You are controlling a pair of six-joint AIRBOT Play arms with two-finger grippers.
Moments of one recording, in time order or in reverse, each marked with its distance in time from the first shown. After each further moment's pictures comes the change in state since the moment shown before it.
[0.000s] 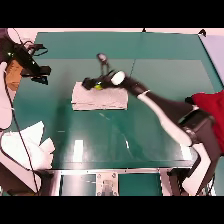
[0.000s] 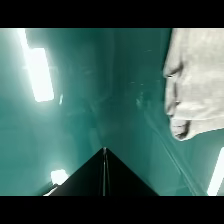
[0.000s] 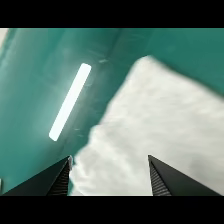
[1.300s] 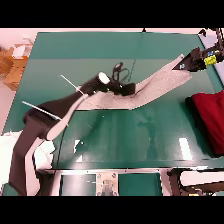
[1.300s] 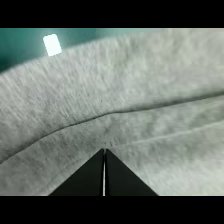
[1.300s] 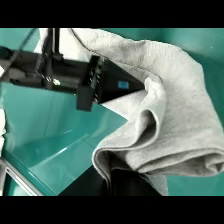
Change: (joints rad) left arm -0.656 -0.187 -0.229 -0.822 0.946 0.073; right arm -0.843 0.372 0.132 -0.048 1.124 -0.078
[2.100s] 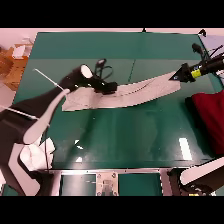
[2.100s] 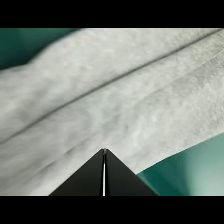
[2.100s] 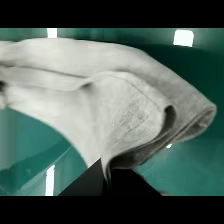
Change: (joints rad) left arm 0.077 0.174 -0.210 0.277 -0.042 -0.088; right arm -0.076 -0.232 -0.022 -0.048 -0.104 -0.066
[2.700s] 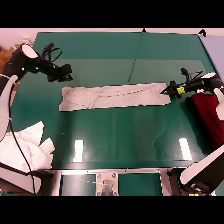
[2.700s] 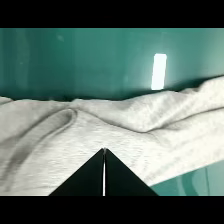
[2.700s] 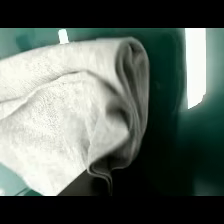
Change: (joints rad) left arm 0.454 0.193 0.000 0.171 -0.319 -0.077; right arm -0.031 -0.248 -0.186 0.010 -0.255 -0.038
